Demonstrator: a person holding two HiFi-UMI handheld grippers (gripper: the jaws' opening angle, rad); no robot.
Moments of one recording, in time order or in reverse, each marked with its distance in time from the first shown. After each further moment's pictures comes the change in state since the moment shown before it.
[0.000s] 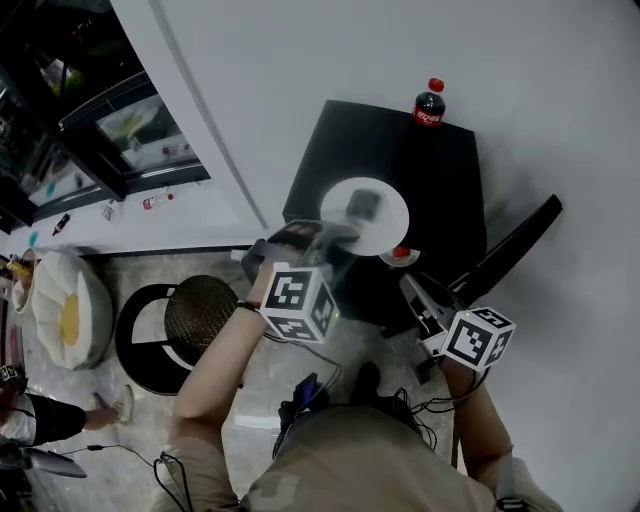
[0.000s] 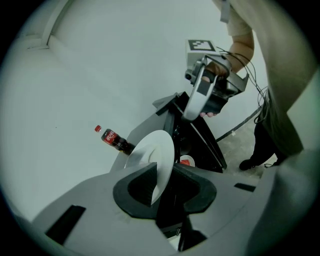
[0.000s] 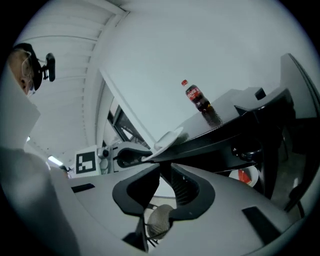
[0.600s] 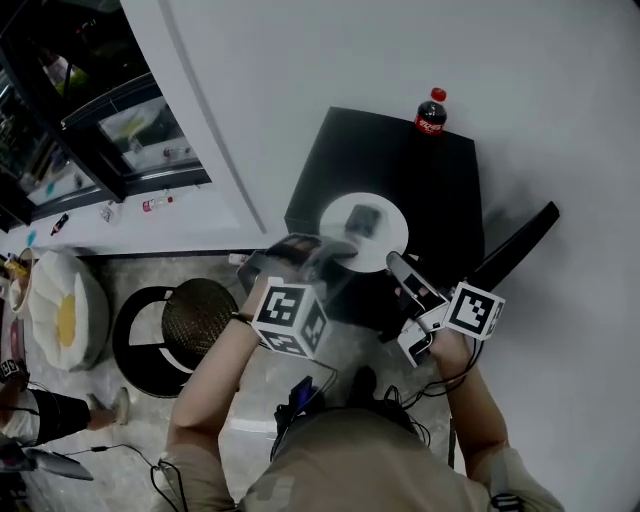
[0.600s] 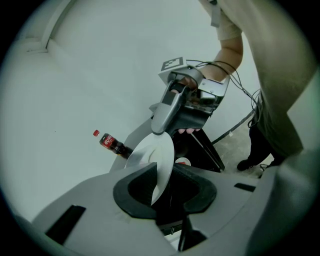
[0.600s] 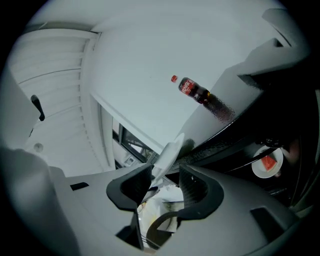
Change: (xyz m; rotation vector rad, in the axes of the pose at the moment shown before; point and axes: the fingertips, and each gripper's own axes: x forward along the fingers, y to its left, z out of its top) left arm -0.028 -0.013 0.003 0.027 -0.044 -0.011; right arm 0.039 0.029 0.033 0.172 -0.071 0.195
